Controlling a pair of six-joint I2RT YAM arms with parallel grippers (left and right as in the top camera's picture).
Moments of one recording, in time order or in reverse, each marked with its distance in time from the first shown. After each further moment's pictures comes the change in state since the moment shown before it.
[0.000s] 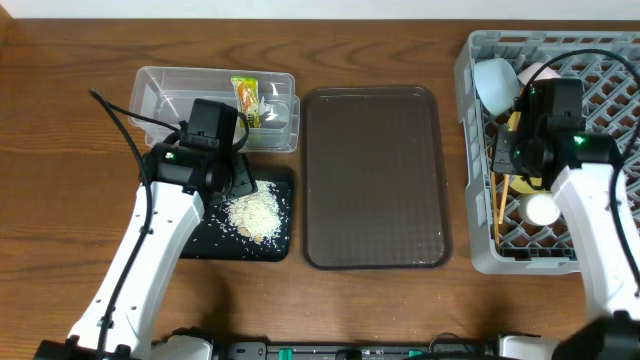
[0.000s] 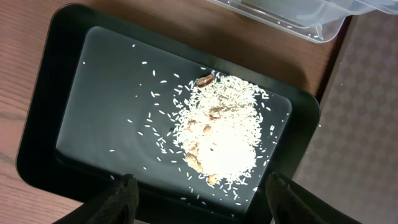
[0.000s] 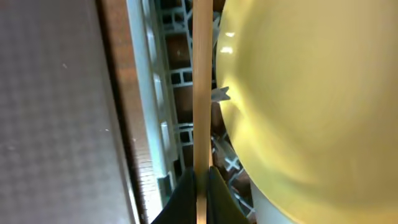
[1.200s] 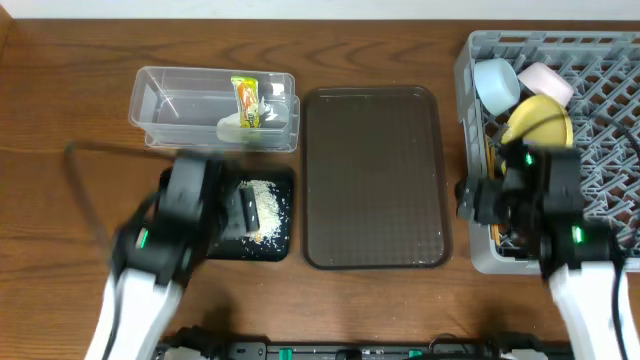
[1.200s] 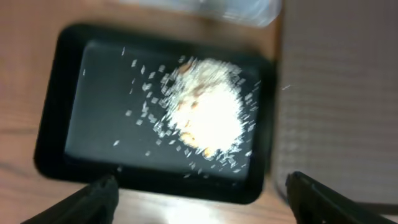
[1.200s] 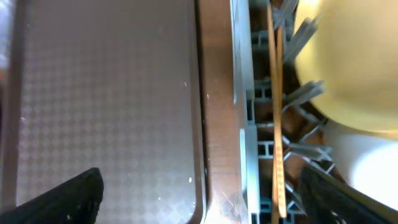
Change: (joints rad) left arm -0.079 -0.446 -0.185 0.005 0.016 0.122; right arm 0.088 -0.515 -0.364 0.084 -0.174 0.073
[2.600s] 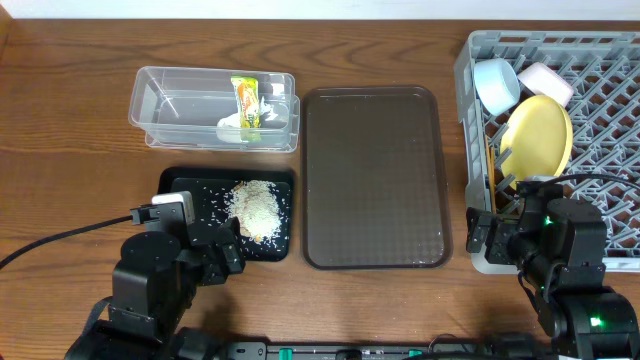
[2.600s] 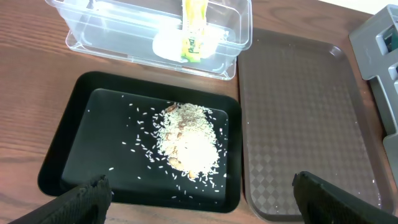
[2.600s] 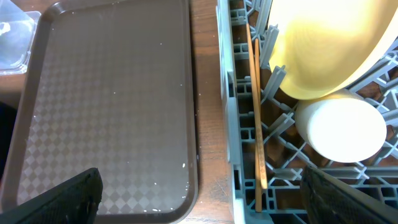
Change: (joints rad) left arm -0.003 -0.386 -0.081 0.018 0.002 -0.002; right arm 0.003 -0.282 -0.069 -0.092 0.041 0.000
